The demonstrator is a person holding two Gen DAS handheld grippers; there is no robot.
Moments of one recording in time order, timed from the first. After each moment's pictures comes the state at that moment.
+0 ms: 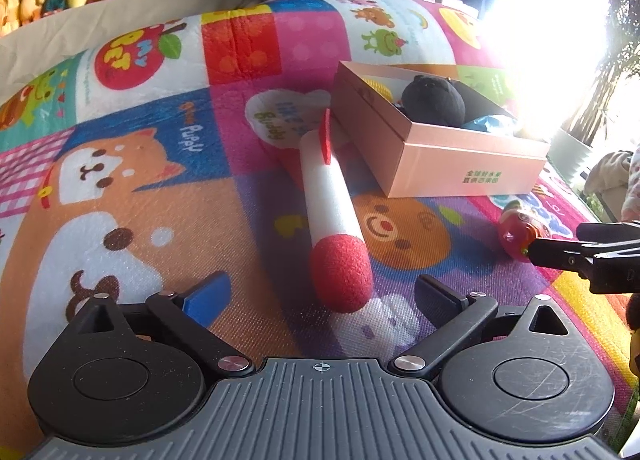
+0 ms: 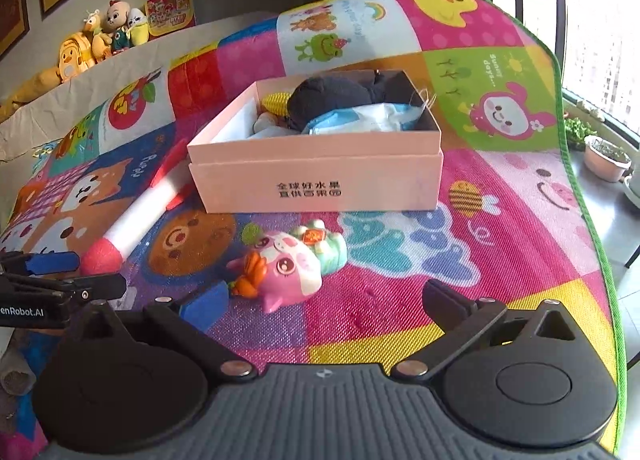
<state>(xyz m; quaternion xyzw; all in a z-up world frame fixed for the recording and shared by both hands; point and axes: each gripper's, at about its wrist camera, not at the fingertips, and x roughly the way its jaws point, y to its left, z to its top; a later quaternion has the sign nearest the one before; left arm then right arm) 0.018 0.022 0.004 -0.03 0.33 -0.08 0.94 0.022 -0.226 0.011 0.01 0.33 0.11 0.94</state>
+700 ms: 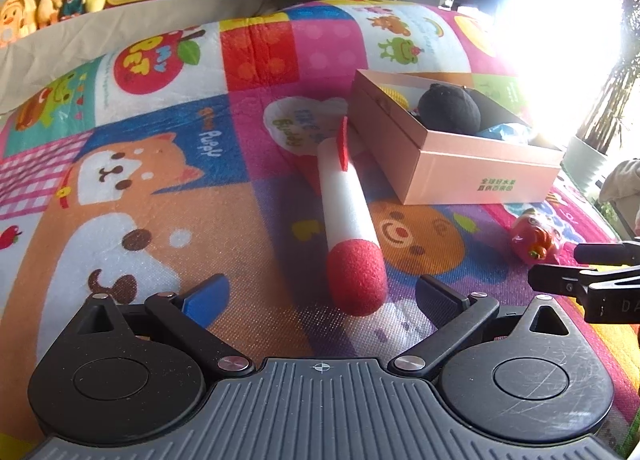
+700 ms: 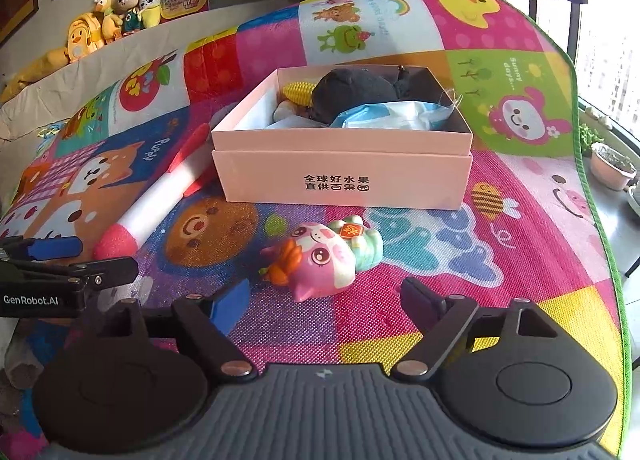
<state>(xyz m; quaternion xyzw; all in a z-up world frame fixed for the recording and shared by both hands) 0.015 0.021 0.005 -0.03 0.32 -0.05 0.94 0.019 -0.209 0.008 -0.01 0.34 0.11 0.93</state>
